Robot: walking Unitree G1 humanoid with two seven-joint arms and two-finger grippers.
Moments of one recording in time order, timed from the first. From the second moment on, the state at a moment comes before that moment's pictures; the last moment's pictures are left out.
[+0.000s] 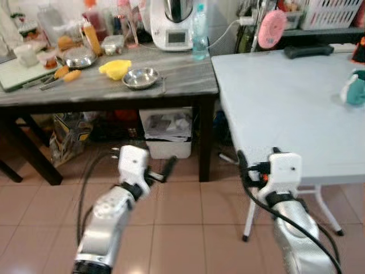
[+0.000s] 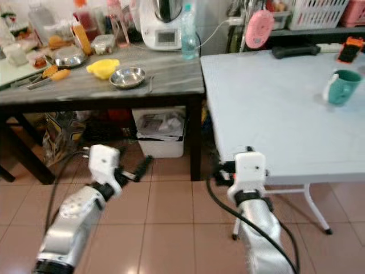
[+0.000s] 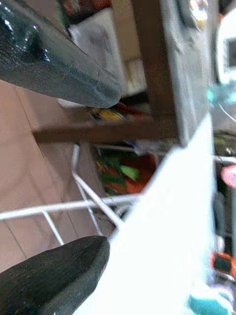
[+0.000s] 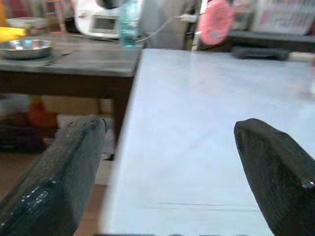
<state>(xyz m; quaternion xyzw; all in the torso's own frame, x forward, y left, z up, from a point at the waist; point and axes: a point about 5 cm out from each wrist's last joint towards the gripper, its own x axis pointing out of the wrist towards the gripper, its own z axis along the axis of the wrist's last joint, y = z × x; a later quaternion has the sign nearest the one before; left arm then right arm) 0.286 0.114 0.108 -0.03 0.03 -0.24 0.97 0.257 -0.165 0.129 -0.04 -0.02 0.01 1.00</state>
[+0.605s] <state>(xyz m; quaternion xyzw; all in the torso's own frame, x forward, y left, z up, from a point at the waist) 0.290 0.118 0.111 -0.03 0.02 -0.24 0.97 0.256 -0.171 0.133 -0.04 -0.04 -0.02 1.00</state>
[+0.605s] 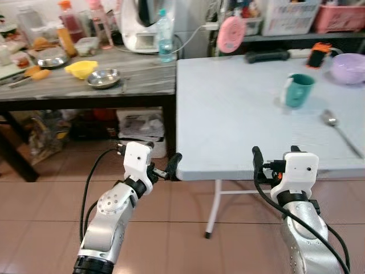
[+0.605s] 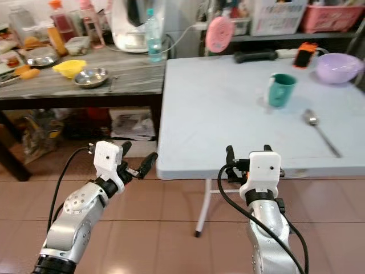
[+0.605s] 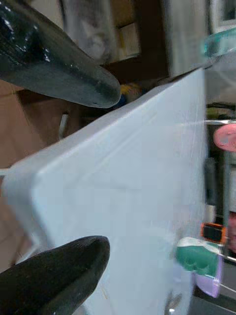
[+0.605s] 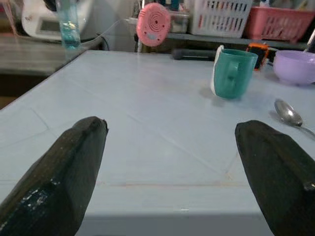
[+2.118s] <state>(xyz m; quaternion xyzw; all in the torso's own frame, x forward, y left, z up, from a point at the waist) 0.288 0.112 0.110 -0.05 0.01 -0.27 0.96 0.259 -0.179 0.133 -0.06 -0.04 -0.04 1.00</state>
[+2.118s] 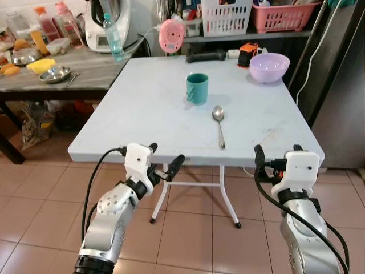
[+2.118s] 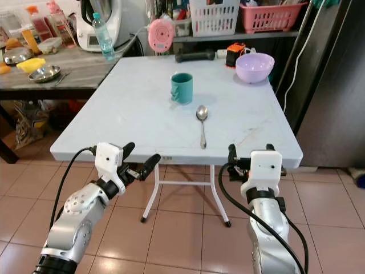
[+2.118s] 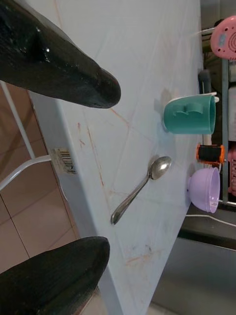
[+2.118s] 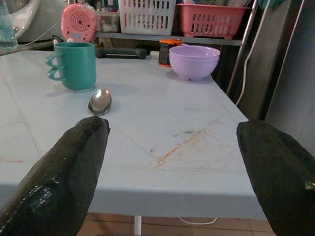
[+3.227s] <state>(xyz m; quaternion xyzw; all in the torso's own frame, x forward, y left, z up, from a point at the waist) 0.284 0.117 0.109 -0.06 0.01 -0.28 0.96 0.260 -0.169 0.129 -0.03 -0.03 -0.04 1.00</state>
